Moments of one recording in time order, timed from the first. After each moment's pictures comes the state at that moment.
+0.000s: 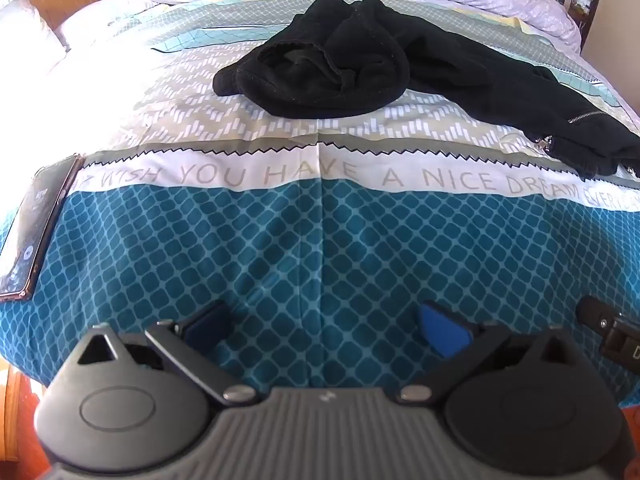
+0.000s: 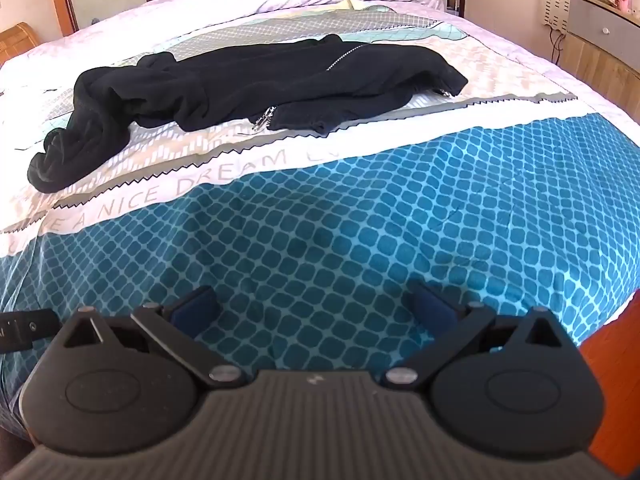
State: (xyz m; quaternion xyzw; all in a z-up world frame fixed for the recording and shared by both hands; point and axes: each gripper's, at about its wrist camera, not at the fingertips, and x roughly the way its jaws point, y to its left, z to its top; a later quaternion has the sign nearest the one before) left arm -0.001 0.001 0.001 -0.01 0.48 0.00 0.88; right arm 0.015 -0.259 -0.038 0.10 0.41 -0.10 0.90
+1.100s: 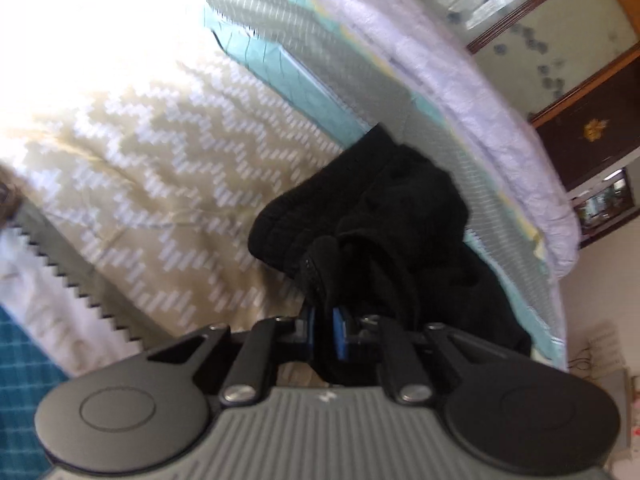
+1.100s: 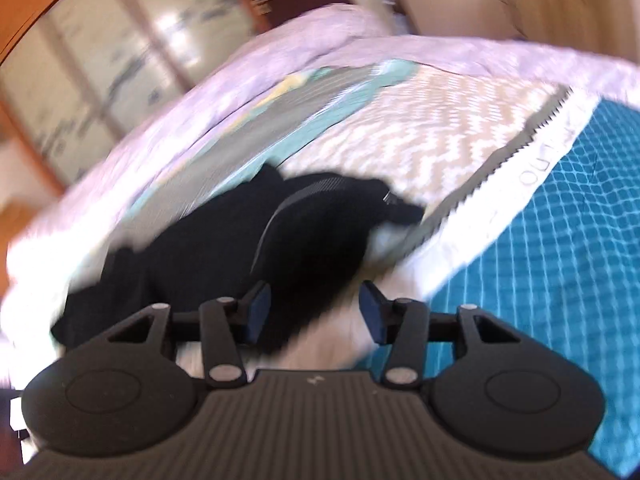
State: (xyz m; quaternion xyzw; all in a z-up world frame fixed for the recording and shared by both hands) left arm 0.136 0.132 0.040 -0.37 0.41 0.00 0.83; right arm 0.121 -0.405 -0.012 0.33 0.29 -0.15 0.89
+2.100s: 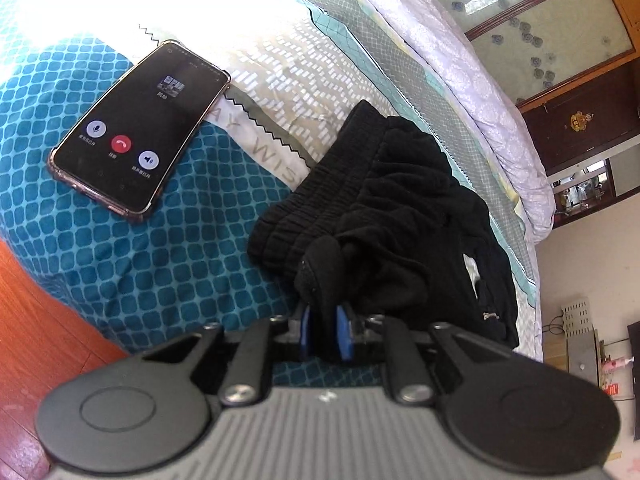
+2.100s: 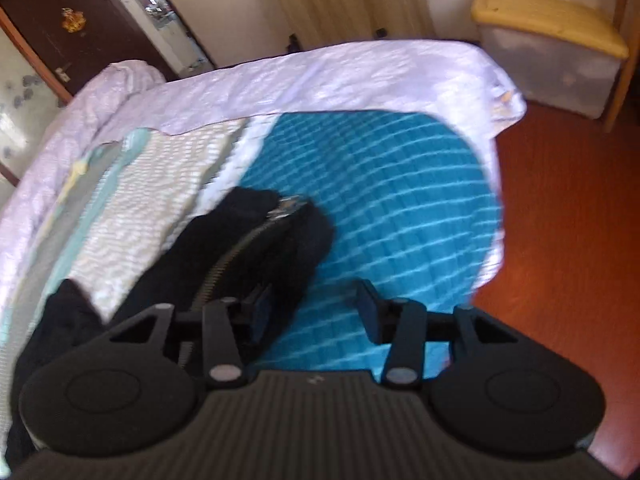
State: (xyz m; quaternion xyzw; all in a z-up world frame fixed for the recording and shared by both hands) left arm -0.021 0.194 0.020 -0.39 0.45 -0.03 0.80; right arm -0.042 -0.538 -0.006 0.36 0.31 -0.40 0.79
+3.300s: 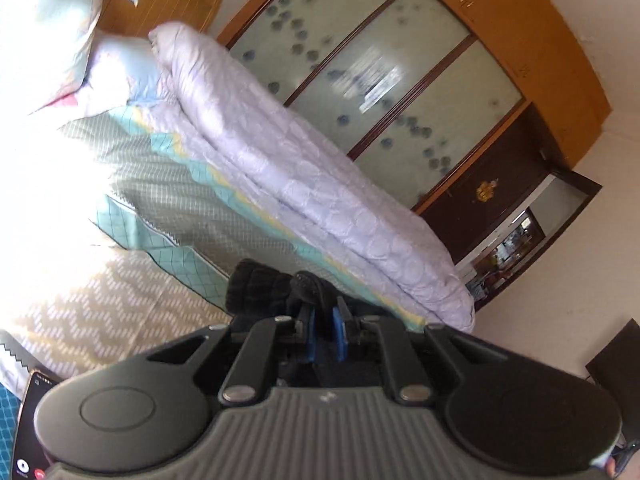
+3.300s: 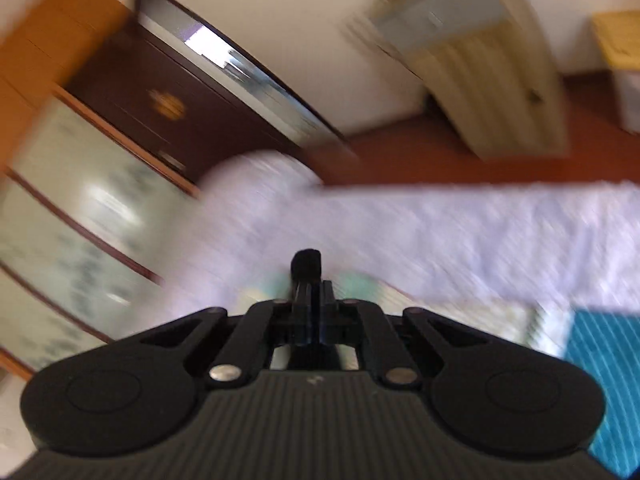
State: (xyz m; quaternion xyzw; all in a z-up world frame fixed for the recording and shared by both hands) left arm 0.072 0.218 0.227 -0.34 0.24 -0.09 0.91; right arm 0.122 -0.633 0.211 0.47 0.11 -0.21 0.85
